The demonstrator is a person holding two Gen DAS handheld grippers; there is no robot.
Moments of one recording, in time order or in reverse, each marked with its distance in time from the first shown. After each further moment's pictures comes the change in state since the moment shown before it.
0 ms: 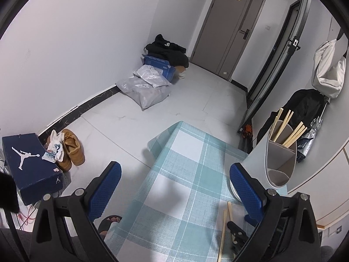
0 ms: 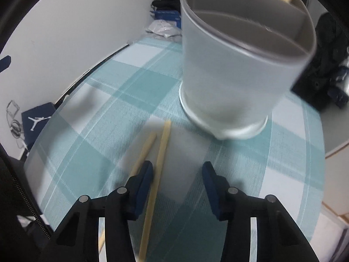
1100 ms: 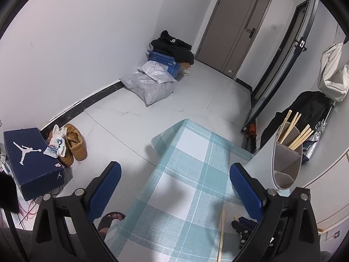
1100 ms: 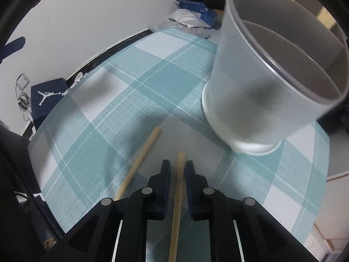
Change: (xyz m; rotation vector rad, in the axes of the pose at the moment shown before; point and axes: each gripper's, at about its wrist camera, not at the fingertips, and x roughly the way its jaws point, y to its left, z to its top) left arm 0.007 0.006 0.004 -0.022 0.023 0.026; right arm 0.001 0.017 0.012 -0.147 0.088 0.062
